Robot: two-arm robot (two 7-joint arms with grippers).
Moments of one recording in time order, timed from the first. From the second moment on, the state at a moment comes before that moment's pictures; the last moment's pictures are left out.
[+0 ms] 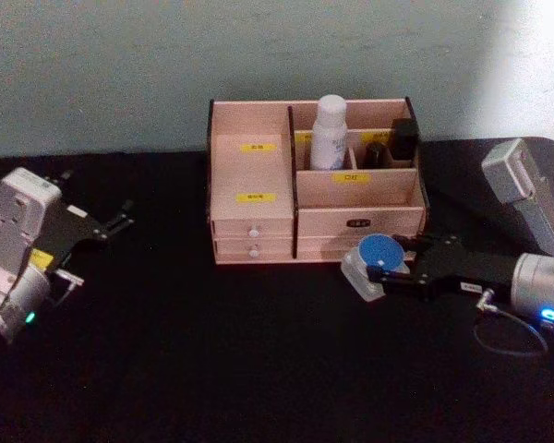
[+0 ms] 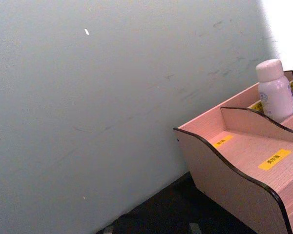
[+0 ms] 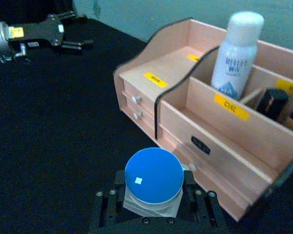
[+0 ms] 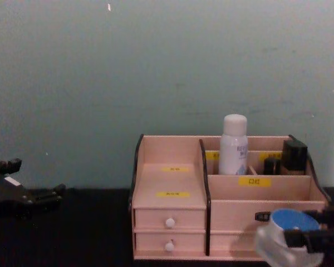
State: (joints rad) left arm -0.20 0.60 0.45 -1.41 -0.25 -0.12 0.03; right arm 0.24 0.72 -0.45 -1.58 0.55 0.29 0.58
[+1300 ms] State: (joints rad) left arm -0.20 0.60 0.45 -1.41 -0.25 -0.12 0.03; right arm 0.58 0.48 -0.62 -1.33 0.47 0.26 0.62
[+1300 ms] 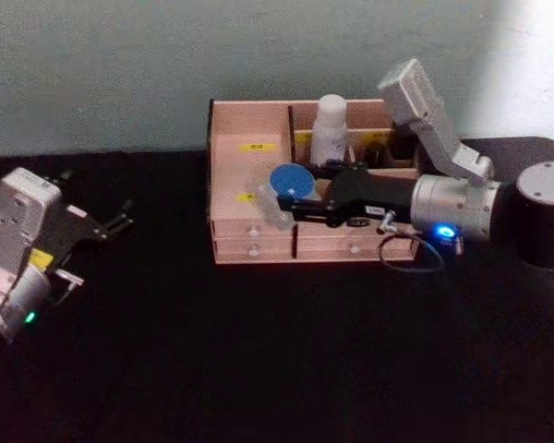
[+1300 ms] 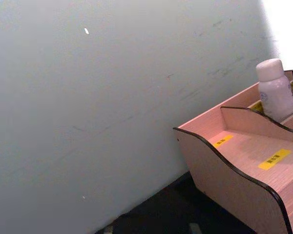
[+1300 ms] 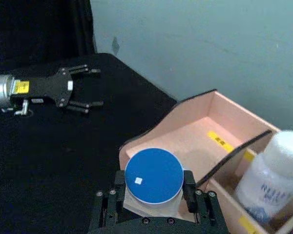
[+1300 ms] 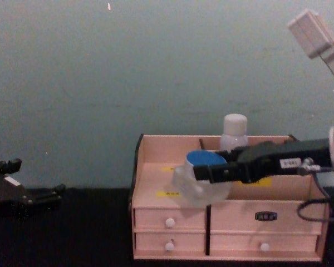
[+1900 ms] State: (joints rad) left arm -0.20 0.60 0.45 -1.41 -0.25 -0.12 0.03; right arm 0.67 0.38 -0.64 -1.19 0.45 0.24 0.63
